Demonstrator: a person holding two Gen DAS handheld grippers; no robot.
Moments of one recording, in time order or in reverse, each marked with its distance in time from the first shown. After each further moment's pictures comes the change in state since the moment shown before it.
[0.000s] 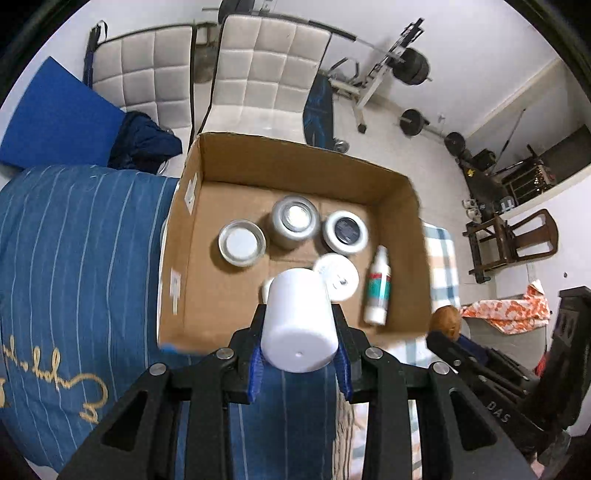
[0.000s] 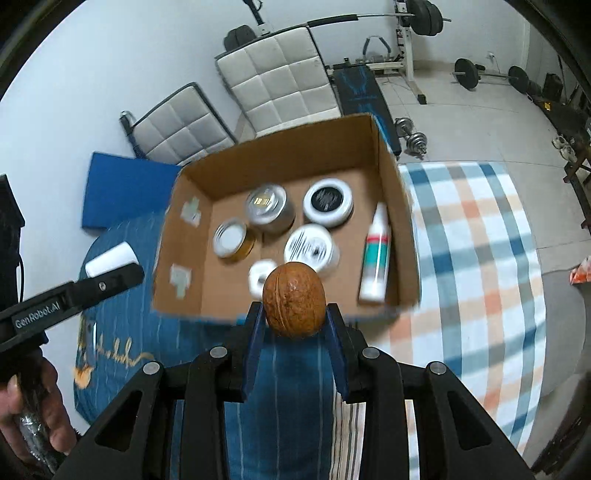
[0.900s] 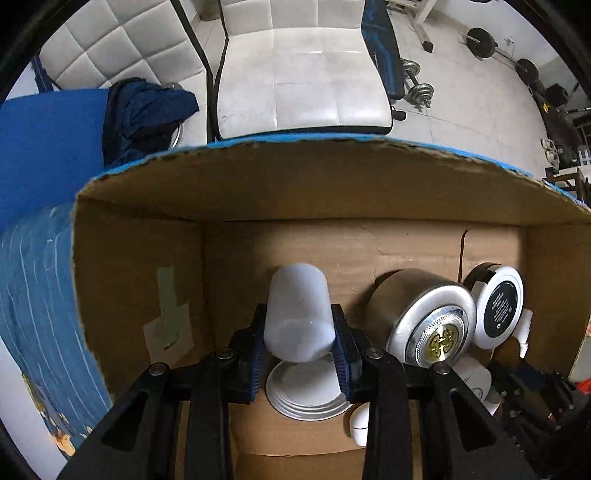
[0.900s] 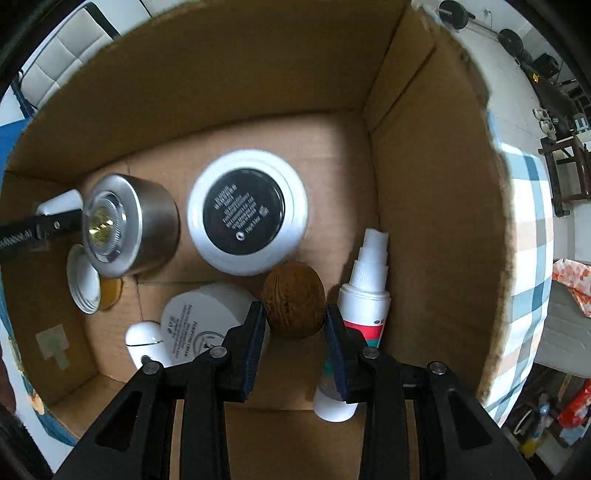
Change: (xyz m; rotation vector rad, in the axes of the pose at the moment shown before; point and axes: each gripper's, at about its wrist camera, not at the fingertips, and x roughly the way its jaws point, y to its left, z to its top) left arm 0.215 0.052 0.142 0.065 0.361 0.294; right arm 0.204 -0.036 0.105 0.022 0.410 -0.273
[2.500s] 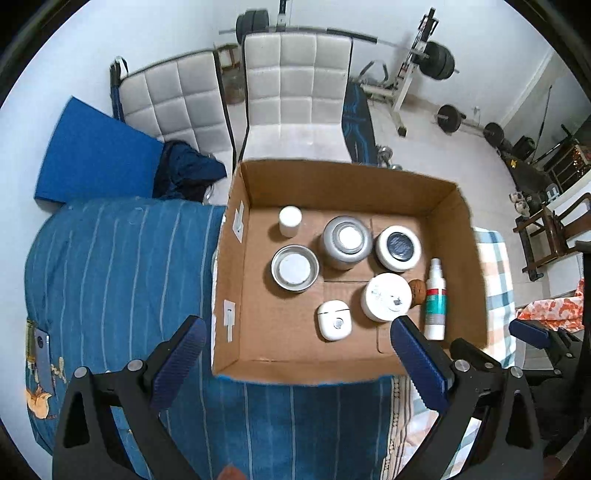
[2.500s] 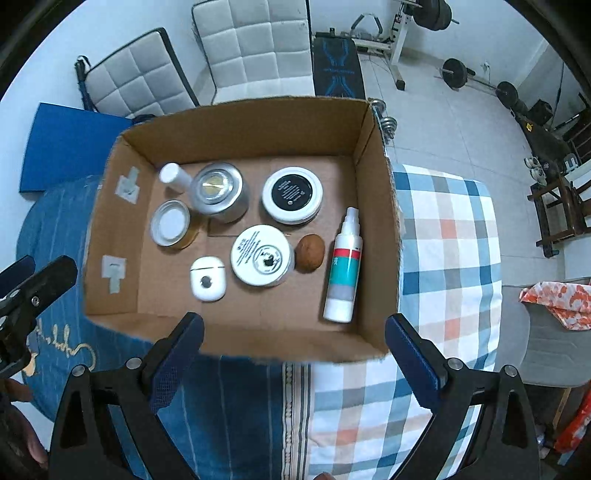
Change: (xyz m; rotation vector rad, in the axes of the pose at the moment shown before) left arm -0.153 -0.010 -0.180 -0.052 -0.384 -0.039; right arm -0.139 0.016 -0.124 -0.100 -0.255 0.008
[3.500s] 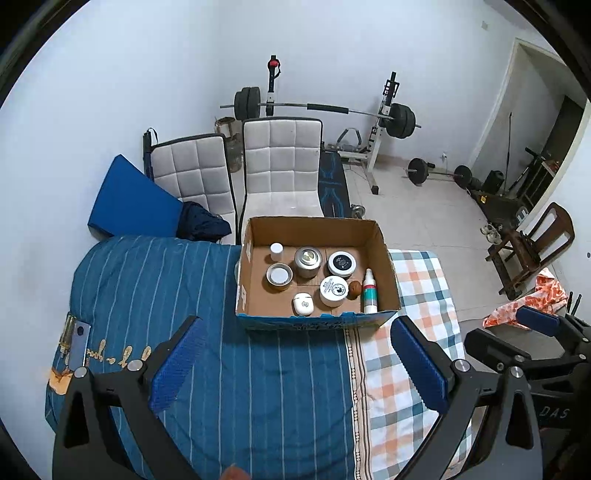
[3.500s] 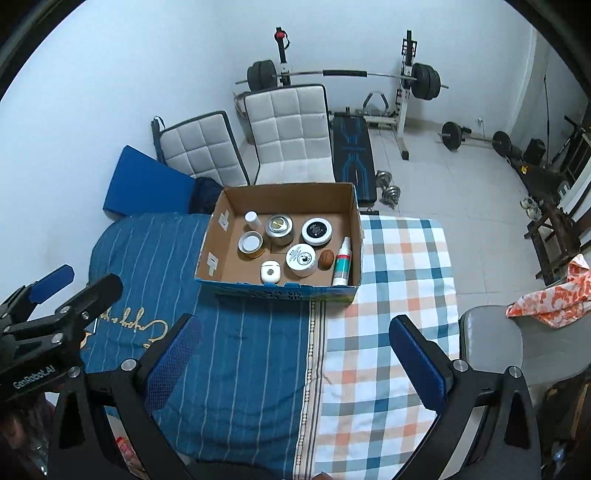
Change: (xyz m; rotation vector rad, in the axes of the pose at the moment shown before) left arm -0.236 -0.026 -0.121 0.035 -0.291 -0.031; right arm -0.254 -0.001 -0.154 -0.032 -0.312 0.094
